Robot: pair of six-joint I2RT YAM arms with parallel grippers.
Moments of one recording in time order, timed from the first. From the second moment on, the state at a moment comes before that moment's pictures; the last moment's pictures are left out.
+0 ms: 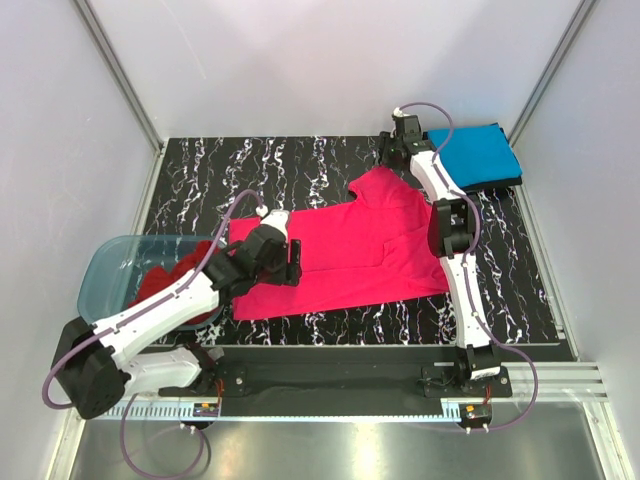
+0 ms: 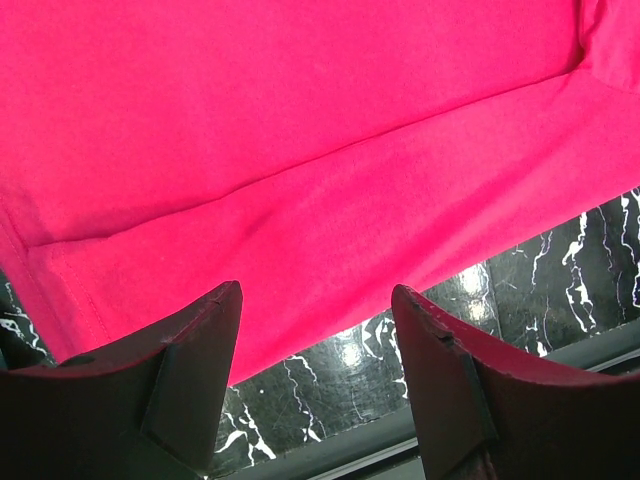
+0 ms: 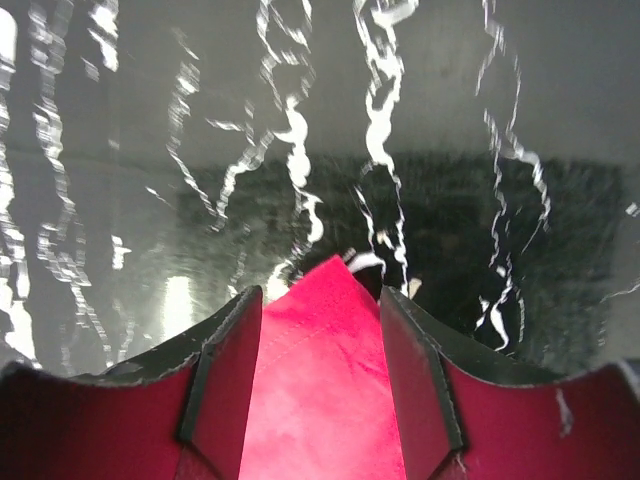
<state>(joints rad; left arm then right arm) -0.77 1.13 0.82 -0.51 -0.19 -0.51 0.19 2.72 2.52 -0.51 -0.09 0.28</state>
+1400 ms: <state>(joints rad) -0.68 1.66 1.39 -0.73 -0.14 -0.15 0.07 2.50 2.45 -0.55 -0.20 0.20</state>
